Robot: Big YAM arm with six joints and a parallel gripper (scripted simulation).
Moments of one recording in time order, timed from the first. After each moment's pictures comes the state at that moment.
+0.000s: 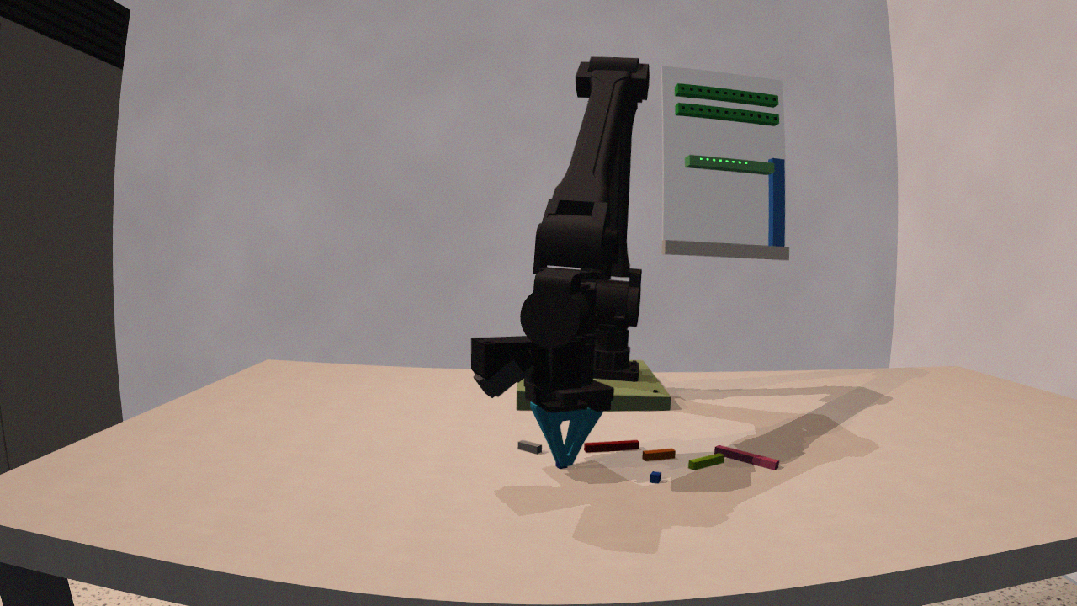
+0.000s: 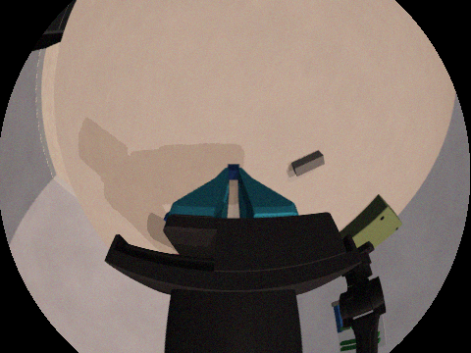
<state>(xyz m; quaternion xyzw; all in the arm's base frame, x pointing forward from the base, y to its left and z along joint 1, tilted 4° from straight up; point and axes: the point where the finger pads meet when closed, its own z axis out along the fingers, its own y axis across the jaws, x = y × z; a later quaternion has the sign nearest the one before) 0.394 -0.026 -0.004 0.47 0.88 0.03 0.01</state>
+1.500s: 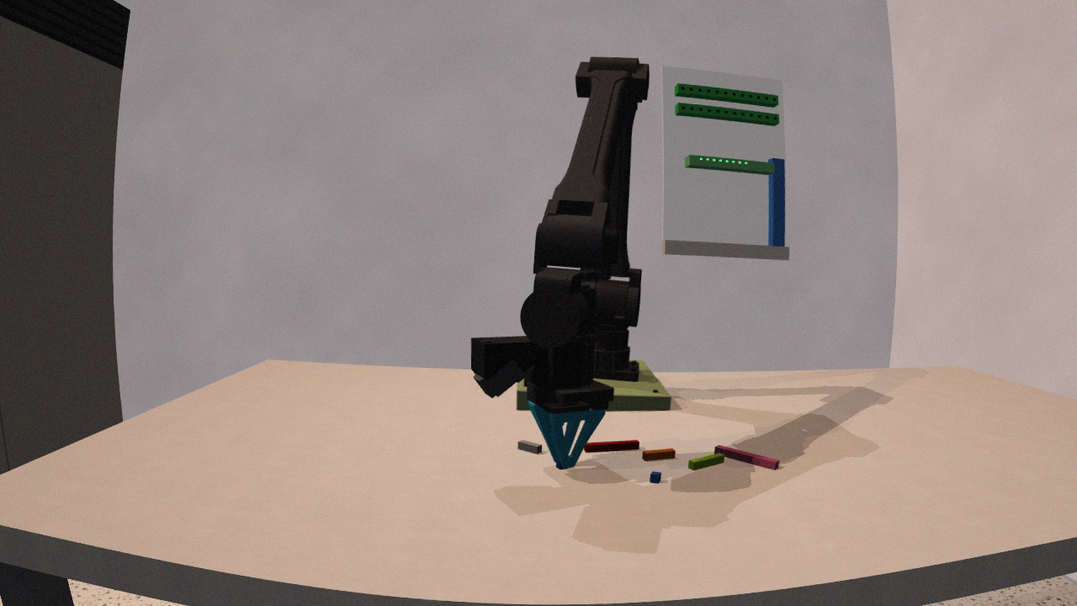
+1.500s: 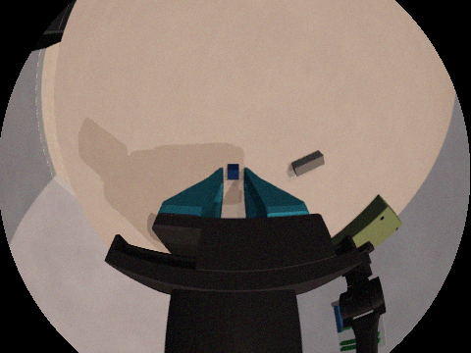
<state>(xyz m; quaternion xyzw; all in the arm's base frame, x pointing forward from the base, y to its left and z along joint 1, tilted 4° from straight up) 0.394 -0.026 -0.004 0.47 0.88 0.03 0.01</state>
